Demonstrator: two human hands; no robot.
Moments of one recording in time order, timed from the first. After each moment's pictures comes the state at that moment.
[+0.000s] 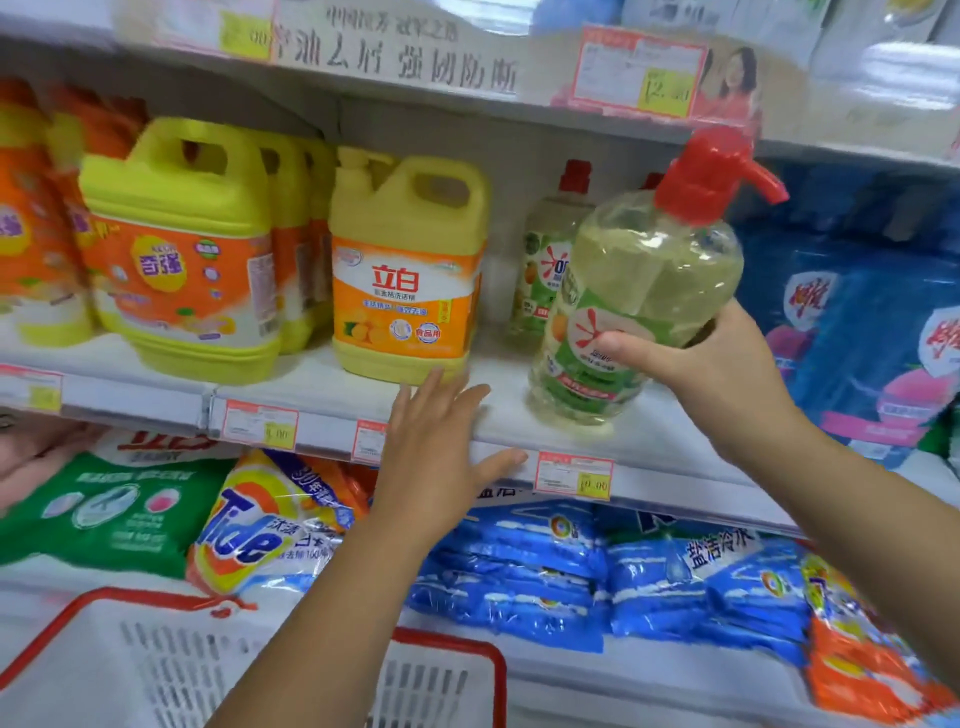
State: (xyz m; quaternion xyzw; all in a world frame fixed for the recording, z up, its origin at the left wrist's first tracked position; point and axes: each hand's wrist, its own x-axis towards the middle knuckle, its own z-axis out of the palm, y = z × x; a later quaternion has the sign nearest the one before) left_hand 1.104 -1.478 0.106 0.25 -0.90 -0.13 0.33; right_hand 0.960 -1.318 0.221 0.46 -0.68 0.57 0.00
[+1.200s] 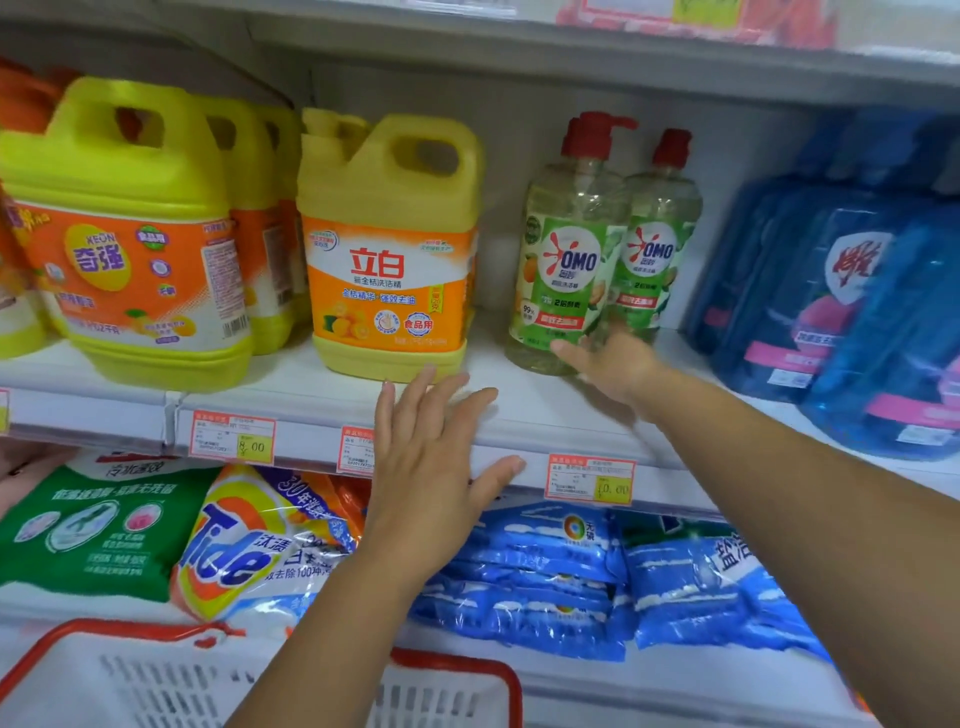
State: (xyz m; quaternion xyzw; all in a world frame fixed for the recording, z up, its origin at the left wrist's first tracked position) left_hand 1.098 -1.492 0.076 0.22 -0.89 -0.07 0.39; right_hand 0.890 -1.426 0.166 0.35 -0.84 0.41 -0.10
